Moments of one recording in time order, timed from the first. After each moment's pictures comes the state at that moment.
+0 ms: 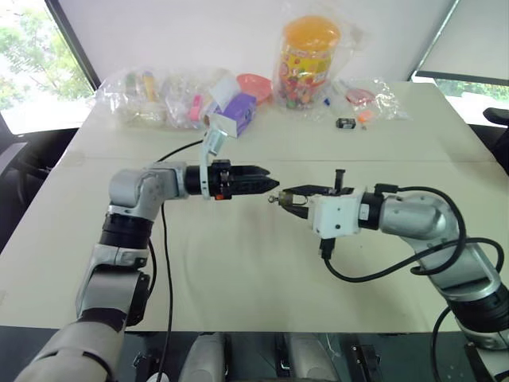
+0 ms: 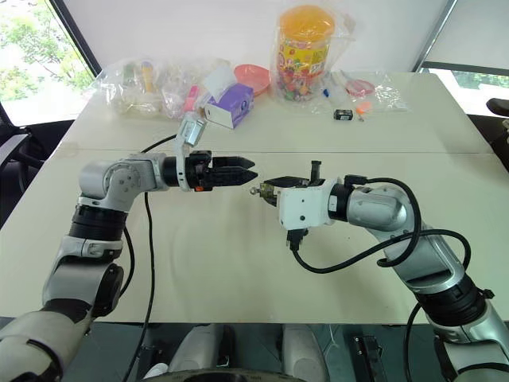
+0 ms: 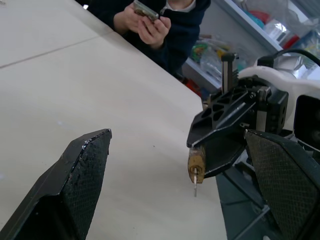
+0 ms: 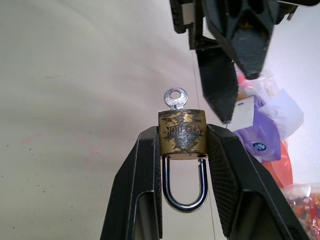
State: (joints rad) left arm -0.82 0.38 -0.04 0.21 -0.65 1.01 -1.13; right arm -0.42 -0.80 0.20 -0.49 -0.06 0.15 0.89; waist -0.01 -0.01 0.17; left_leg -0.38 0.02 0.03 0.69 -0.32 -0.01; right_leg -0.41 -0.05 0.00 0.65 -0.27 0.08
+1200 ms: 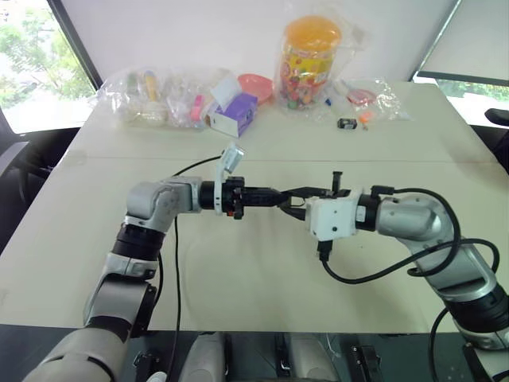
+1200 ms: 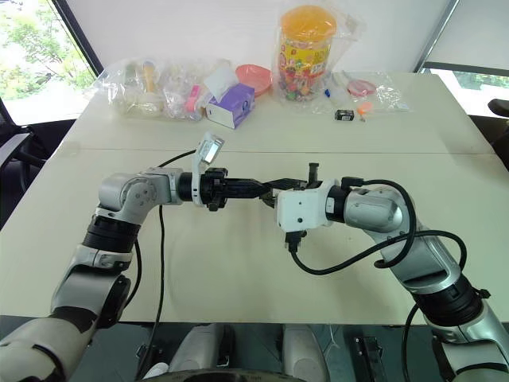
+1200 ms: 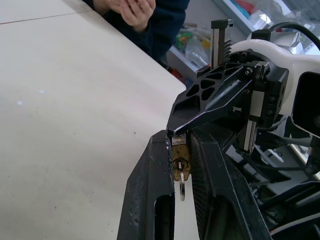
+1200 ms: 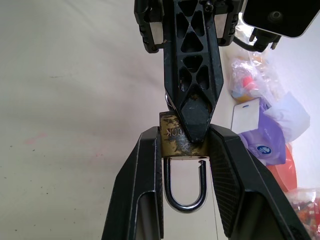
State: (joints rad) left arm -0.78 0.35 -0.10 0.19 -0.67 0.99 -1.13; right arm -0.42 -0.79 0.21 -0.49 -0.08 0.14 0.89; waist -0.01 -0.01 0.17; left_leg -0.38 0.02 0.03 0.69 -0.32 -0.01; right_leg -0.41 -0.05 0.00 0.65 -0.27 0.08
